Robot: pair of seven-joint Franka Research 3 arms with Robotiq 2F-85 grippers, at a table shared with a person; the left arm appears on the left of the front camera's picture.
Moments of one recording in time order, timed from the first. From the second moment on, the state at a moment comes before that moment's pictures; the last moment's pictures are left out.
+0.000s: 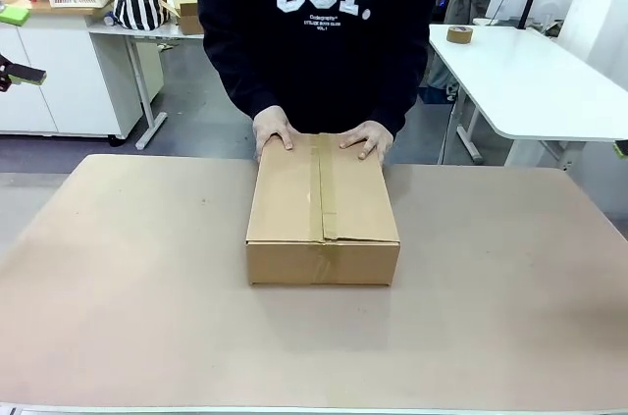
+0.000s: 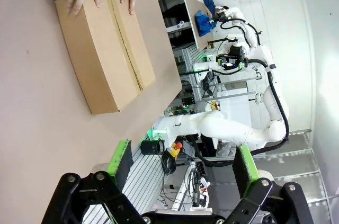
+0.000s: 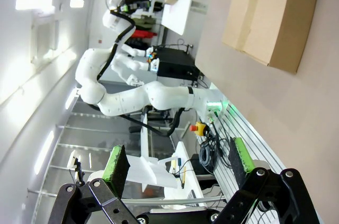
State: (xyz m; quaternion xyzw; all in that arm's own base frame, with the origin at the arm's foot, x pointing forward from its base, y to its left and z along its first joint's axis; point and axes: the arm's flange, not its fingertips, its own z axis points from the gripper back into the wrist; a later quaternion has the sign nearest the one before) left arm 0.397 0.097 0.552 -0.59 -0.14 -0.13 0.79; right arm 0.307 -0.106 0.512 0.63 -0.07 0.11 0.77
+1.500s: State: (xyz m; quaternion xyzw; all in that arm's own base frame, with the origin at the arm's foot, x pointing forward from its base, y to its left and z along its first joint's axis) left arm 0.483 -0.106 0.514 -0.31 -0.39 -0.51 0.70; right arm 0.410 0.125 0.494 0.20 -0.40 0.47 0.76
